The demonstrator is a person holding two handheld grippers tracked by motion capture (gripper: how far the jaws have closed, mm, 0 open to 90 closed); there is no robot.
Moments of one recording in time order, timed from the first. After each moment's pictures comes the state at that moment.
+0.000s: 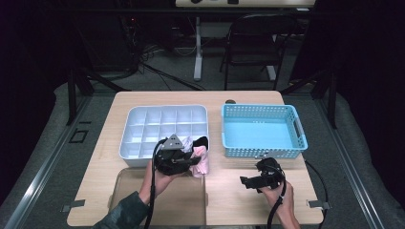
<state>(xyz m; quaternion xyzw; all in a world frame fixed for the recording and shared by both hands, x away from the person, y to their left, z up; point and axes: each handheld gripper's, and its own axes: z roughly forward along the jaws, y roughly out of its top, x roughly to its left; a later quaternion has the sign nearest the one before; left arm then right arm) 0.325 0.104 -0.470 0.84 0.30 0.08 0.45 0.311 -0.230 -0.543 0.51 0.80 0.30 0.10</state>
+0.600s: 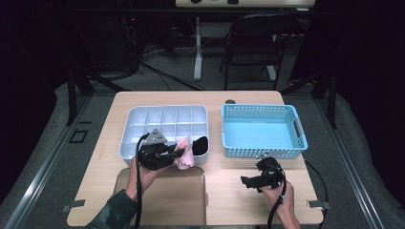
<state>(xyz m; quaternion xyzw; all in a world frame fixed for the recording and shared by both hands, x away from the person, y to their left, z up) 0.333 0.143 -0.462 0.82 0.34 0.12 0.44 0.313 -0.231 -0.545 0.52 0.80 0.29 0.10</state>
